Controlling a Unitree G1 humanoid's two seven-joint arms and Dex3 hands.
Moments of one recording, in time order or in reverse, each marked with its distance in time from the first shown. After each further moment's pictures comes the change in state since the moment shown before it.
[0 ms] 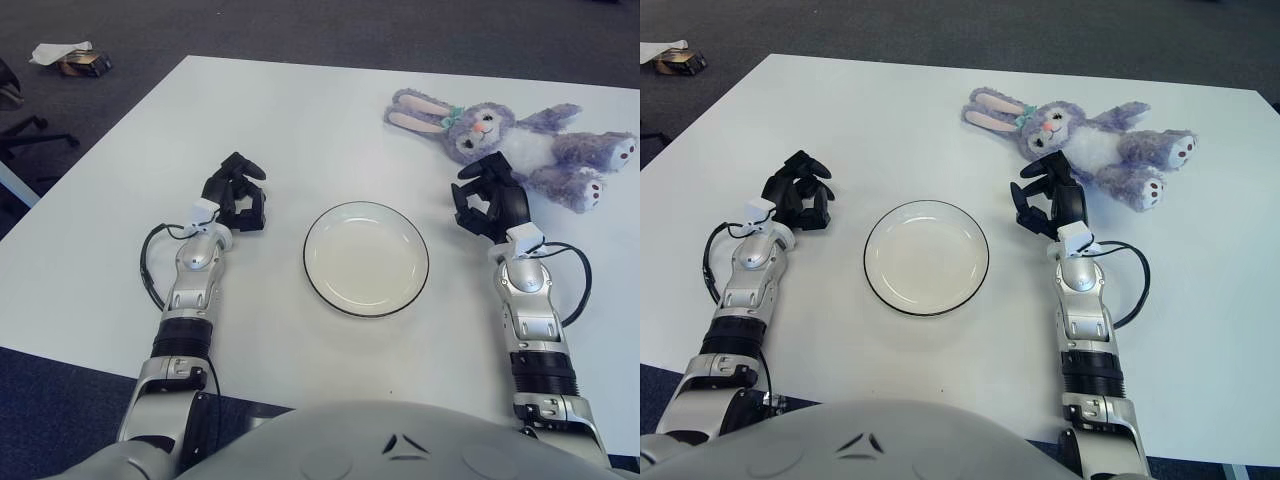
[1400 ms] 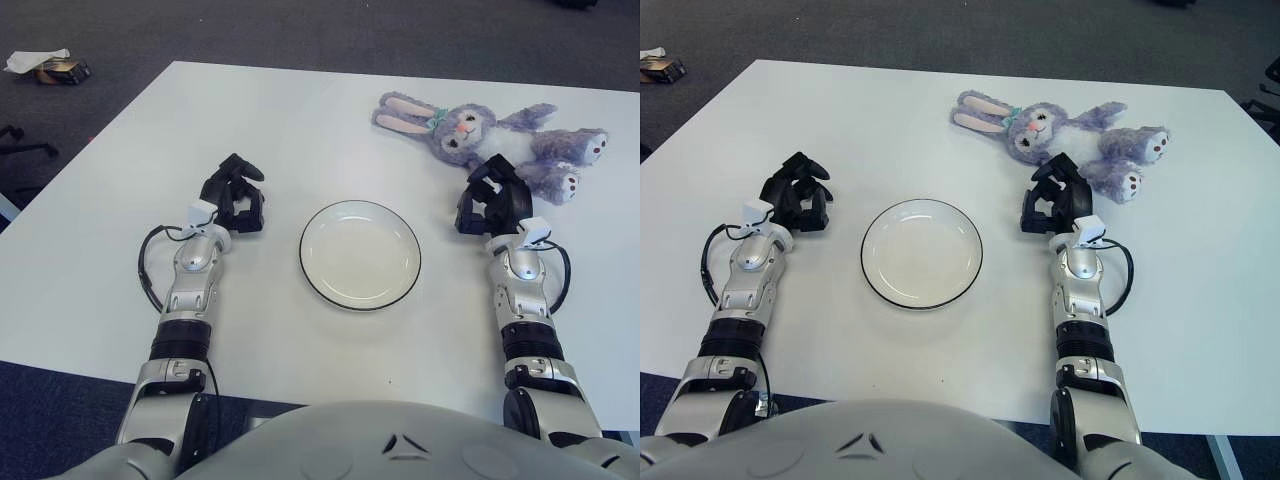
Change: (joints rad) left arm 0.011 0.001 0.001 -0.015 -0.009 0.004 -0.004; right arm -0.168 0.030 -0.075 0.447 0.242 -0.254 0.100
